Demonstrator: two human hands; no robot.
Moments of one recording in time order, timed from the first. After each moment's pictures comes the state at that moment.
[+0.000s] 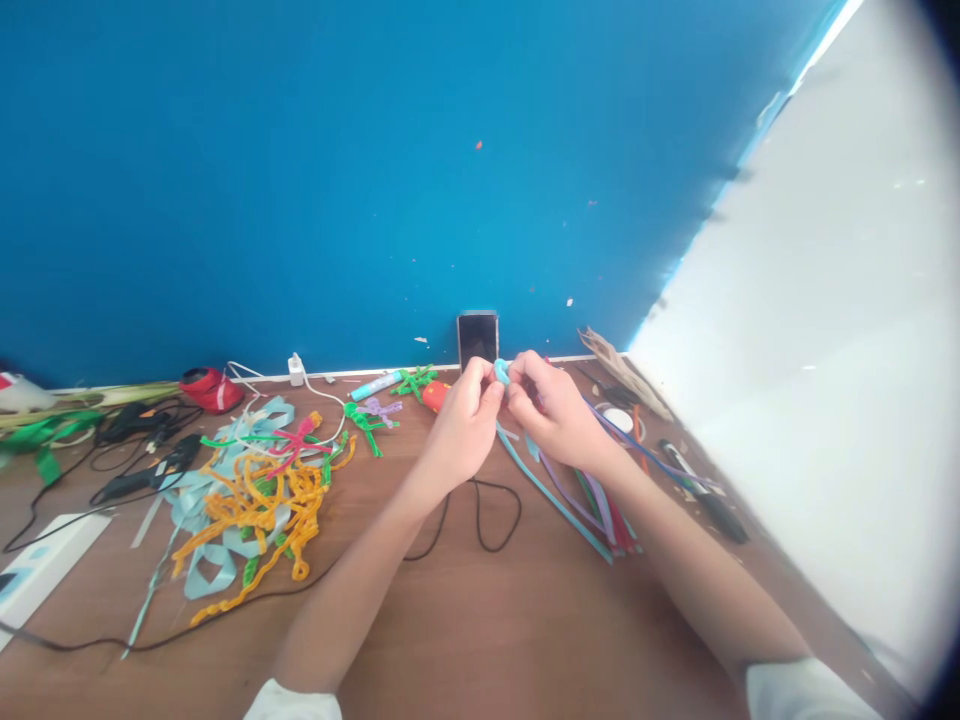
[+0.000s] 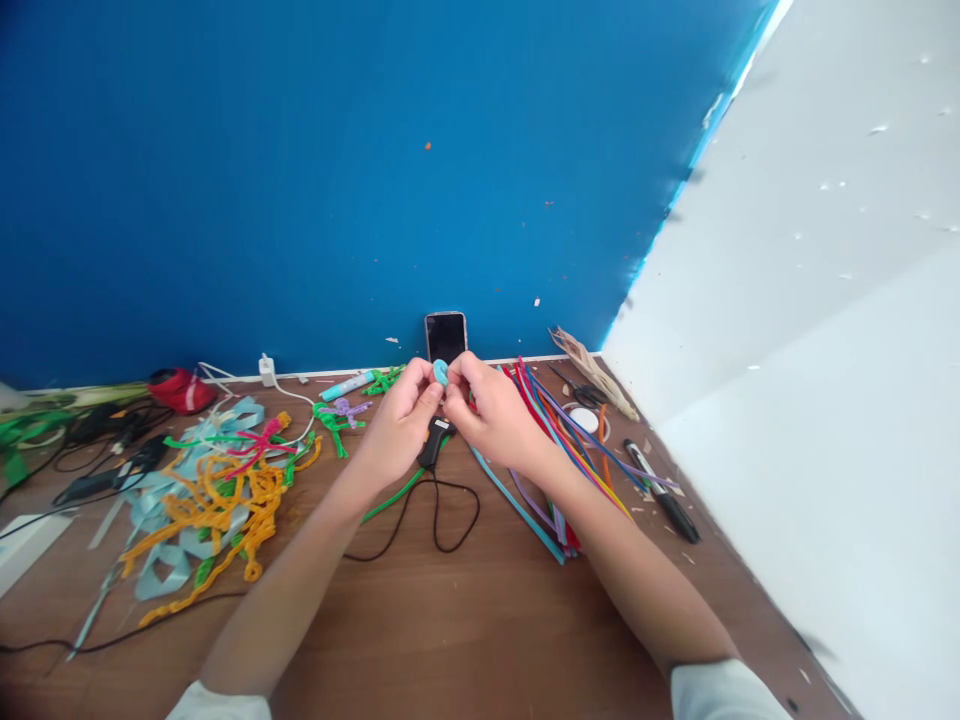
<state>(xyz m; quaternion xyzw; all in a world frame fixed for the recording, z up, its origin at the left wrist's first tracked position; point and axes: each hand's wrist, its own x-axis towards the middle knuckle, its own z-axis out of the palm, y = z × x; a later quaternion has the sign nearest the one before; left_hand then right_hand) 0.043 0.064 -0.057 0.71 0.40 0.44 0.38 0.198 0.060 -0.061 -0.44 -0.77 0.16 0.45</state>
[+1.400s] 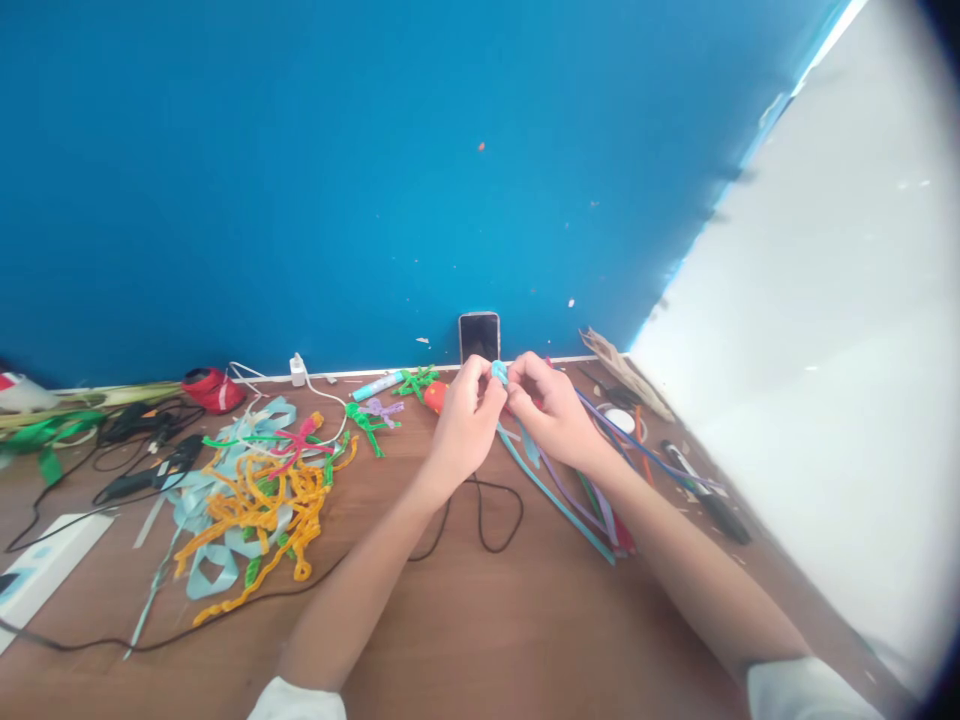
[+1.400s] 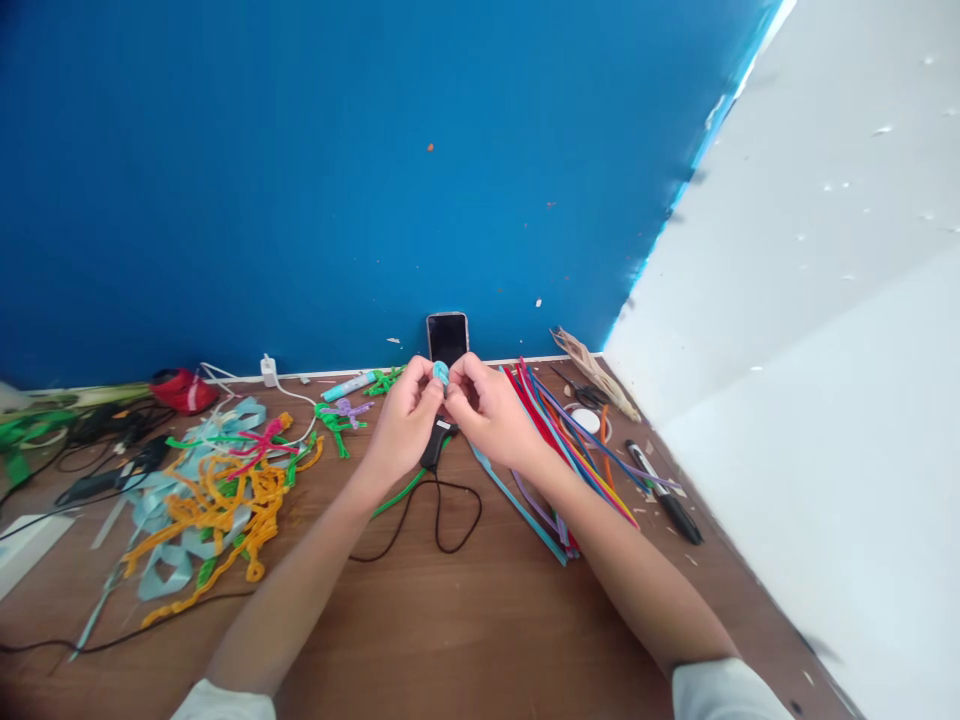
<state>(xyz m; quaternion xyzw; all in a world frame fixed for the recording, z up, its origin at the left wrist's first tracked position) 0.048 0.075 -0.074 0.67 0.38 0.50 0.39 0.192 0.064 -0.069 -0.42 -0.73 0.23 0.49</state>
